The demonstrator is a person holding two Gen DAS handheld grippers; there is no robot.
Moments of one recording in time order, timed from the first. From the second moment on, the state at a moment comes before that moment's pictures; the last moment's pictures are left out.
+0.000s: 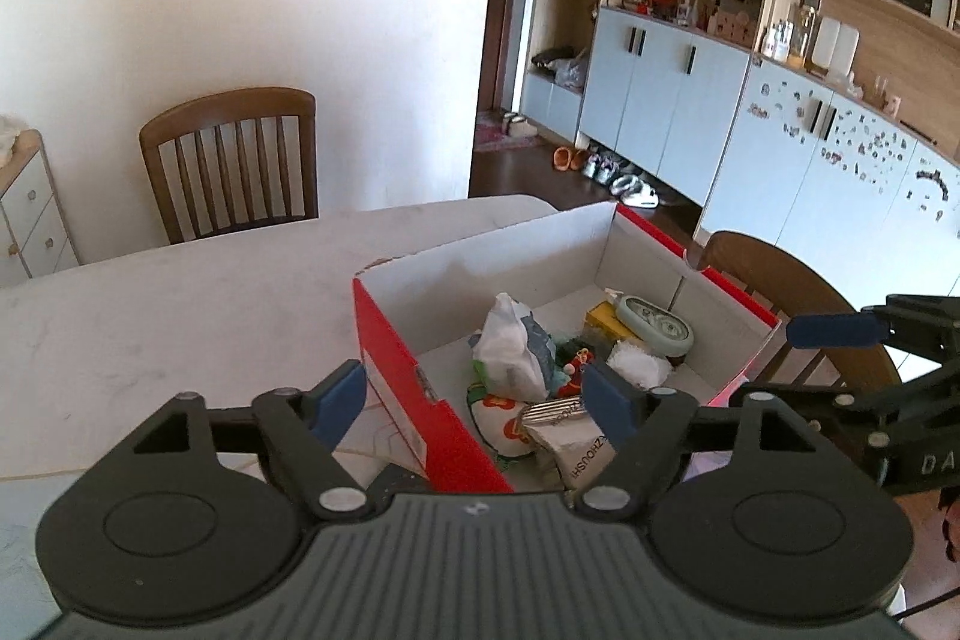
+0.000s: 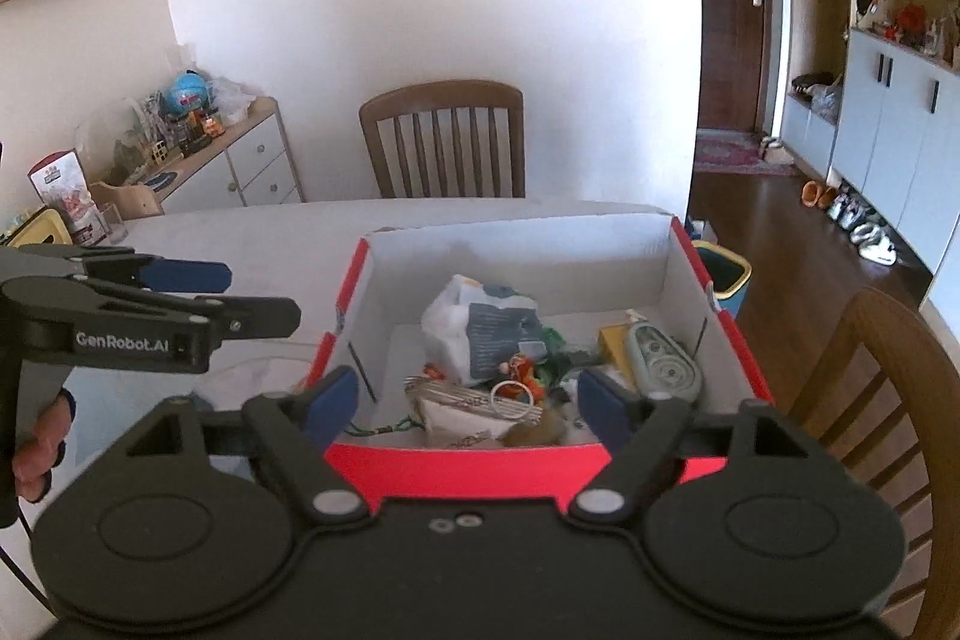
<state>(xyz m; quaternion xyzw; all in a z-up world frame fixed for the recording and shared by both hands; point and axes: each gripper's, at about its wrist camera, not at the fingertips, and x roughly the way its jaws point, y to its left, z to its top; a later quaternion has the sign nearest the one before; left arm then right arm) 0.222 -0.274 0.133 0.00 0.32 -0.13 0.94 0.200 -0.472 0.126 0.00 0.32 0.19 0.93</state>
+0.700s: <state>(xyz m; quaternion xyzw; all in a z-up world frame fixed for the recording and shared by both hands) 0.197 -0.243 0.127 0.01 0.33 -0.15 0.93 0.159 -0.432 0.122 0.01 0.29 0.14 0.95</state>
